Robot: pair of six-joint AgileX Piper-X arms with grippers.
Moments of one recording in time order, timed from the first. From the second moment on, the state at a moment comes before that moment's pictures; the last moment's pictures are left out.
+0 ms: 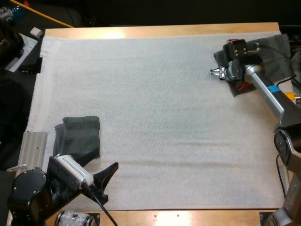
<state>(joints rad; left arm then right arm) -0.16 0.32 -0.82 1.05 0.55 -1.75 0.23 2.07 -1.54 0.69 0.26 -1.67</state>
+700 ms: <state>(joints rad) -0.16 0.32 -0.82 1.07 0.55 -1.75 0.19 2.11 -1.55 0.67 0.24 -1.64</state>
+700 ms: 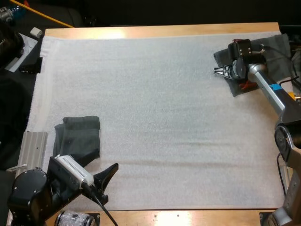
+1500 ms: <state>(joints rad) -0.16 0.32 -0.82 1.07 0.55 -1.75 0.27 1.91 -1.56 0.78 0.25 -1.76</state>
